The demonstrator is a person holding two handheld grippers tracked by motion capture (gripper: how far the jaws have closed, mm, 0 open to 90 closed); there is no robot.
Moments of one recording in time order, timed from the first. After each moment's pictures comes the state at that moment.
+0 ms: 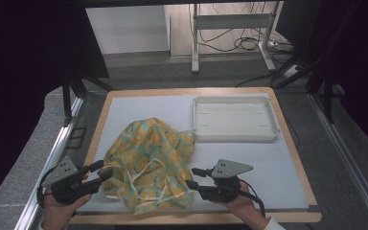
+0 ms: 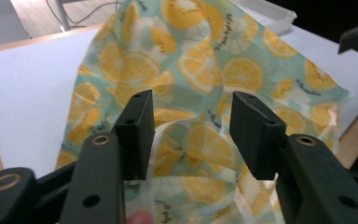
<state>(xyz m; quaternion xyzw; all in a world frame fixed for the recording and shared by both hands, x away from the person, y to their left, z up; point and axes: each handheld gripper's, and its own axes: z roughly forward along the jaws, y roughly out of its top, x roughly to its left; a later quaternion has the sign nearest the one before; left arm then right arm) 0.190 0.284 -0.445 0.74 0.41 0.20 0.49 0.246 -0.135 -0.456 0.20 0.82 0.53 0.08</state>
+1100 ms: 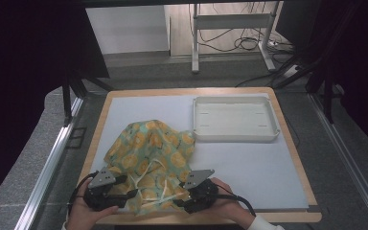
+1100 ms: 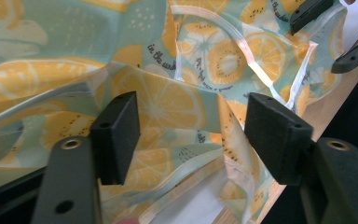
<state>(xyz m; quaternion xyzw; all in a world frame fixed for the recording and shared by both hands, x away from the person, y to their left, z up) 0.202 0.228 -0.490 0.82 0.40 0.12 0.39 0.248 -0.085 -0.502 0.13 0.91 0.39 0.04</state>
